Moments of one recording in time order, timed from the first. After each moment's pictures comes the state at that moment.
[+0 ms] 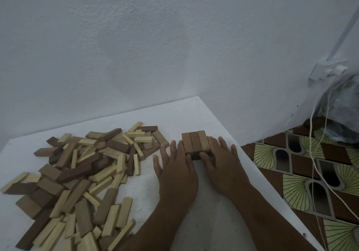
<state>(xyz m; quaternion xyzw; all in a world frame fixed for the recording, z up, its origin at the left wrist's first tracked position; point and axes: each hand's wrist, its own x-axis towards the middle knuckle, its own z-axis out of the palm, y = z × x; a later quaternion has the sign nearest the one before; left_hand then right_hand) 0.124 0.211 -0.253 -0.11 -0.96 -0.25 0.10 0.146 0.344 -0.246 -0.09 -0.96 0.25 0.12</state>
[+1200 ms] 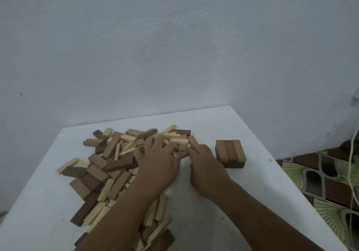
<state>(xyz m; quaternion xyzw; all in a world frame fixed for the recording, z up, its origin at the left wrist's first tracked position) 0.083 0.087 -0.200 -0.13 -0.98 -0.14 0.09 0.106 0.234 -0.217 0.07 -0.98 0.16 0.07</state>
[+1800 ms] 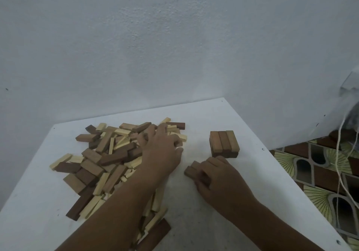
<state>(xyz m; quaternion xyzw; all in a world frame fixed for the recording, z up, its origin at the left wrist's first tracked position) 0.072 0.110 -0.196 -0.14 -0.98 -0.10 0.09 0.170 0.260 -0.229 0.09 -0.96 0.19 0.19</state>
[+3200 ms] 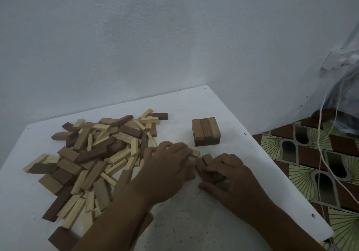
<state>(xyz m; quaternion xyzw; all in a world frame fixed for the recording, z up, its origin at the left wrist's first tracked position) 0.136 0.125 -0.193 -0.33 -0.93 -0.14 -0.07 0.217 0.317 -0.241 0.06 -0.95 0.27 0.15</state>
